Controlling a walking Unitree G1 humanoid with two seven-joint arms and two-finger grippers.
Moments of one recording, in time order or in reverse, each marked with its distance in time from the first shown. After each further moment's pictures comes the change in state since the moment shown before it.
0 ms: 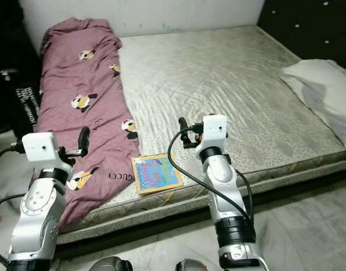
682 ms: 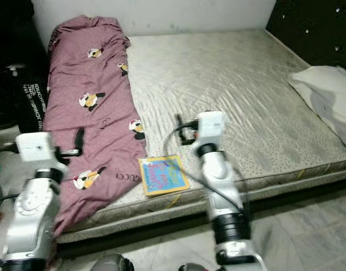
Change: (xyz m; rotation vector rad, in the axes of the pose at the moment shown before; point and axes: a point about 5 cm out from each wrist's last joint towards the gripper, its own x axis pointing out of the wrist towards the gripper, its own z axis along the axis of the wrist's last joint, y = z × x) left arm 0.002 0.005 0.003 0.013 -0.011 0.012; right arm 0.004 0.008 0.005 0.002 -0.015 0.024
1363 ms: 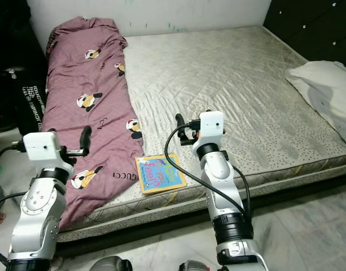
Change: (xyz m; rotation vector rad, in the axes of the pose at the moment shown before) left arm 0.000 -0.011 0.000 -0.011 -0.015 -0.056; right arm -0.001 -0.007 0.000 -0.011 0.001 -0.017
